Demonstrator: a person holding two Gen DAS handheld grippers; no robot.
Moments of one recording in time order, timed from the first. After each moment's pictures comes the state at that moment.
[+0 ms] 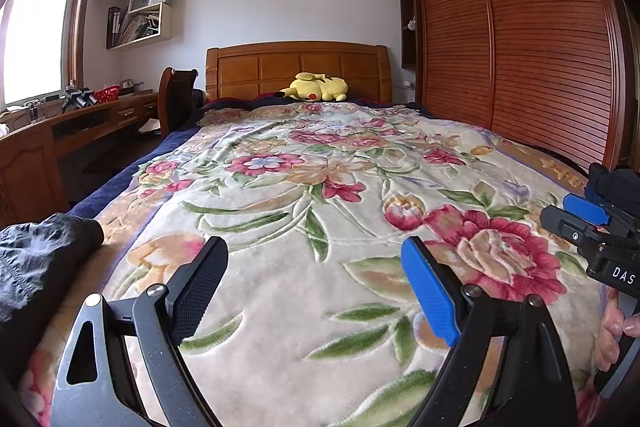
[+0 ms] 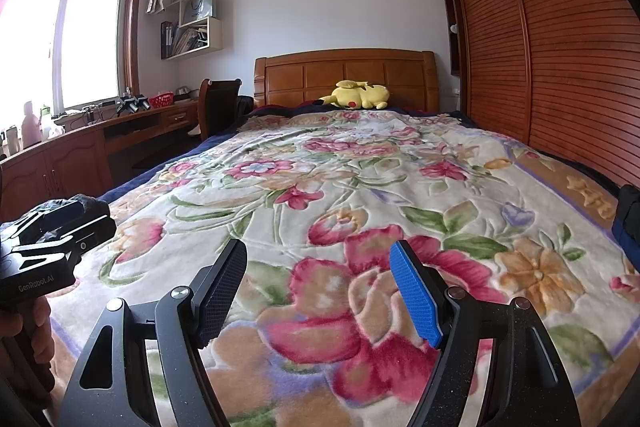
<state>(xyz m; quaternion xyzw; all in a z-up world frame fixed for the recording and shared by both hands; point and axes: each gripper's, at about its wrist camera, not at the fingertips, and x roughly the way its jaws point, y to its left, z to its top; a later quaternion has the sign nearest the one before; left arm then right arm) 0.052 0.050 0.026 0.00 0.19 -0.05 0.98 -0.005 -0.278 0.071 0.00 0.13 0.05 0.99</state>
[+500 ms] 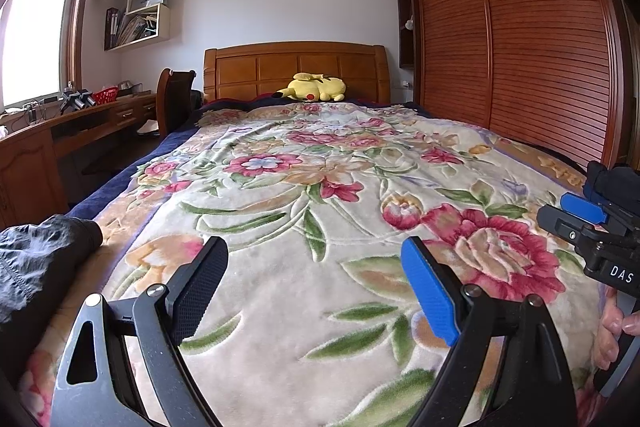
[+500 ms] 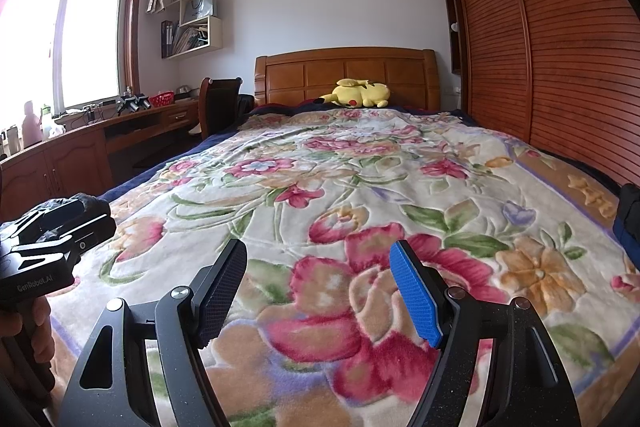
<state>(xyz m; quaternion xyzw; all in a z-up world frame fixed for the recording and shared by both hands) 0.051 0.049 0.026 0.00 0.19 -0.05 0.98 -0.005 -0.279 0.071 0.00 0.13 0.05 0.99</state>
